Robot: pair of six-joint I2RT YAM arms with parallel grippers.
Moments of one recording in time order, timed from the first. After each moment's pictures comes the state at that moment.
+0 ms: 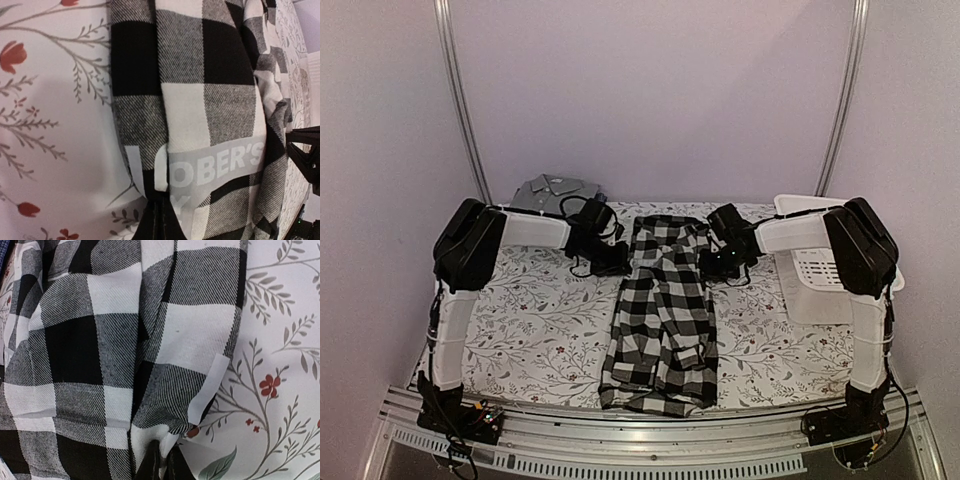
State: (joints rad) left arm -0.56 2.28 1.59 -0.29 0.30 -0.54; right arm 0.55 2.10 1.39 -0.31 -0.04 0.52
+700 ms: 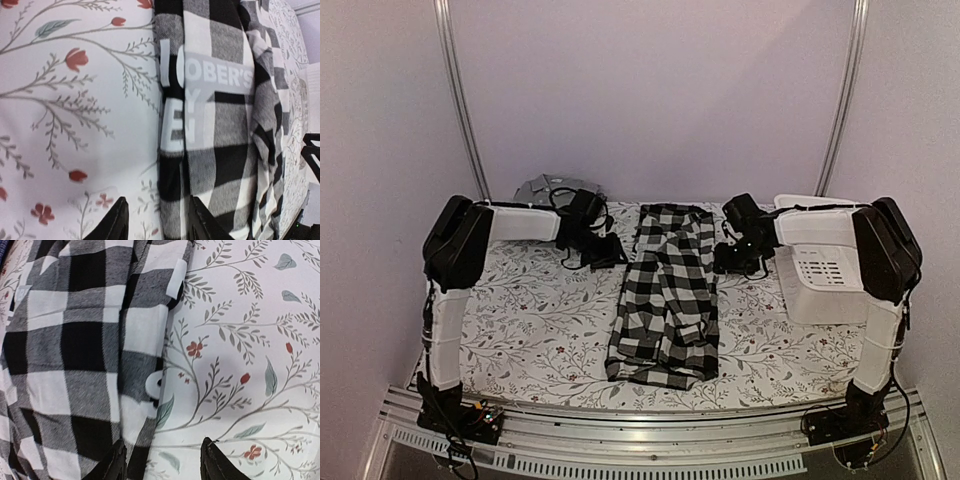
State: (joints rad) left arm -0.52 2.25 1.64 -0.34 0.27 -0.54; right arm 0.51 1.99 1.37 -0.45 0.03 0.42
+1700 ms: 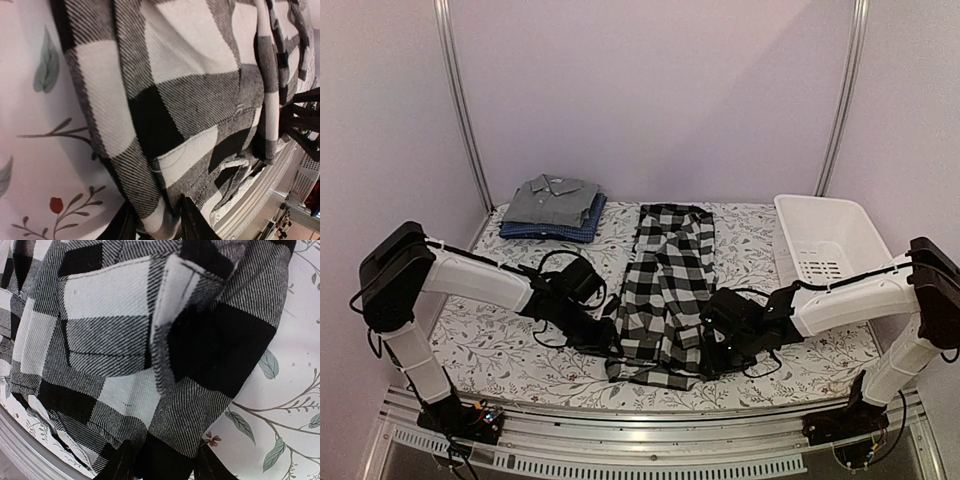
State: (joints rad) left arm -0.83 1.74 0.87 -0.25 0.40 -0.63; right arm 1.06 1.59 0.81 -0.43 -0.01 0.81
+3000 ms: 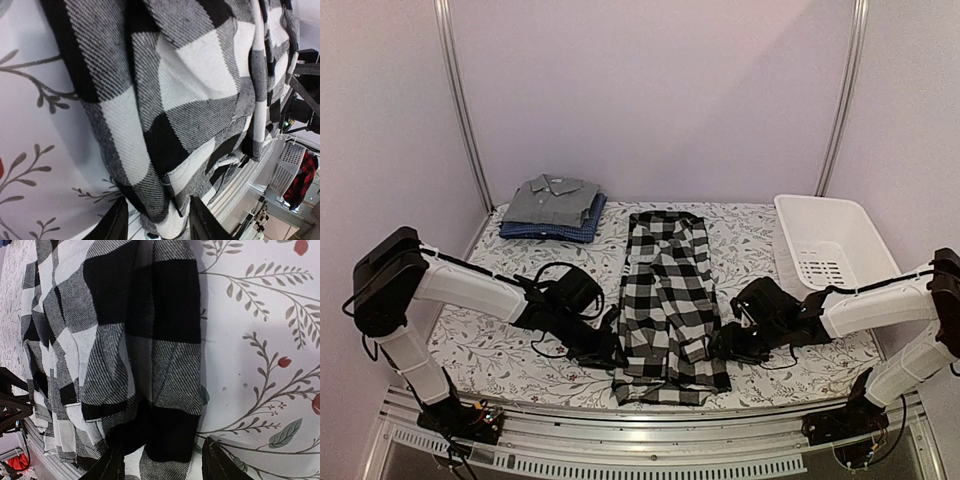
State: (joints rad) left arm -0.89 1.69 0.79 -0.17 0.48 -0.78; right arm 0.87 1.43 0.58 -0.16 -0.12 0.95
